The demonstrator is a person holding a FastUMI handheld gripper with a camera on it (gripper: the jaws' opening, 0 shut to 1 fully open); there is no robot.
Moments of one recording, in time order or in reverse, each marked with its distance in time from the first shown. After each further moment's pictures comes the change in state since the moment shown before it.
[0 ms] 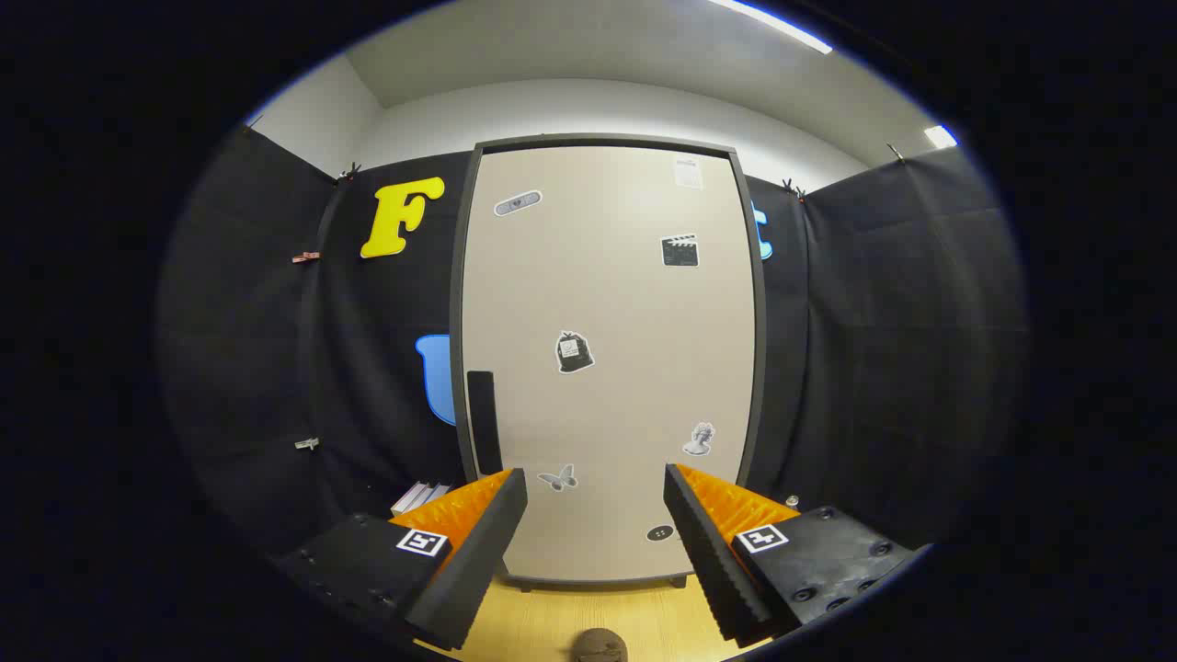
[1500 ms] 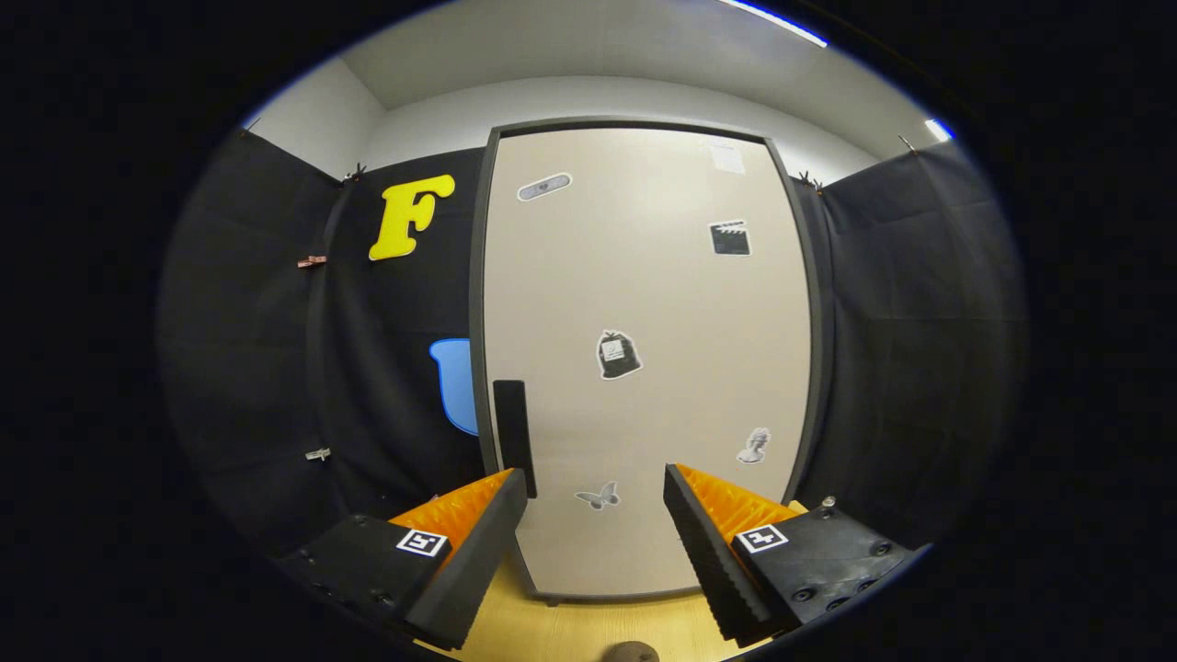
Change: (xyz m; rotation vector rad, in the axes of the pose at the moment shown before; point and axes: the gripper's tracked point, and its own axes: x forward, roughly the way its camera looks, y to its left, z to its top) arm 0.061 0.059 -0.013 0.020 0.011 0.067
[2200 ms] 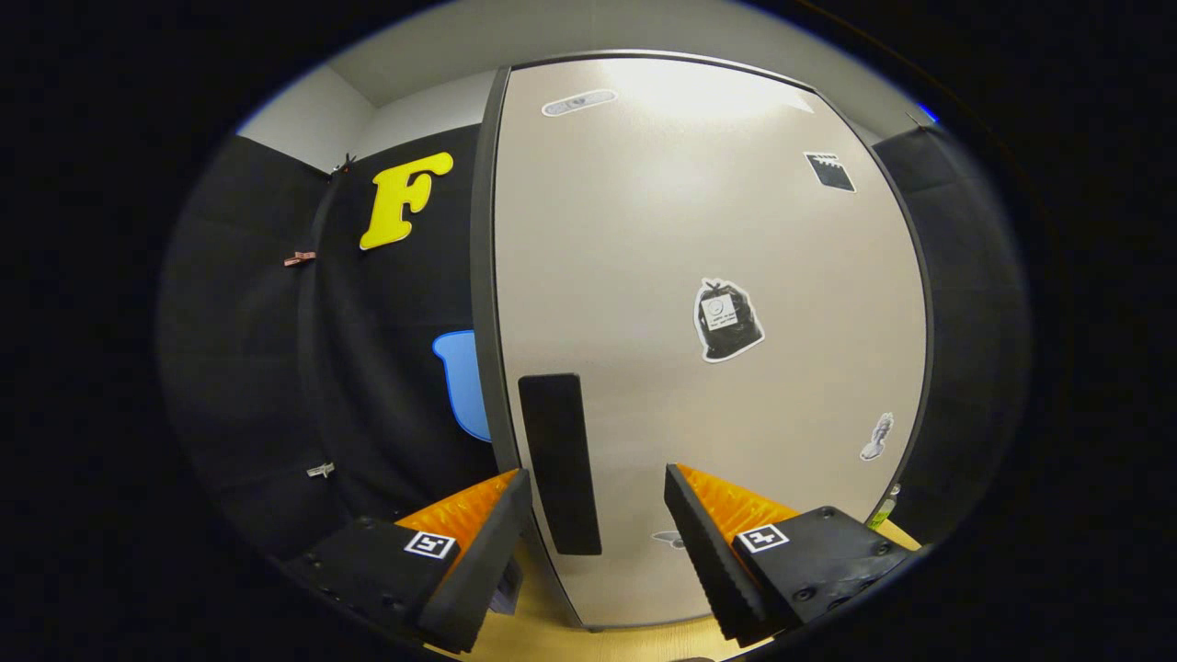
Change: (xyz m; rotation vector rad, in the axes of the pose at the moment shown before) arm 0.112 0.048 -0.031 0.052 0.025 0.011
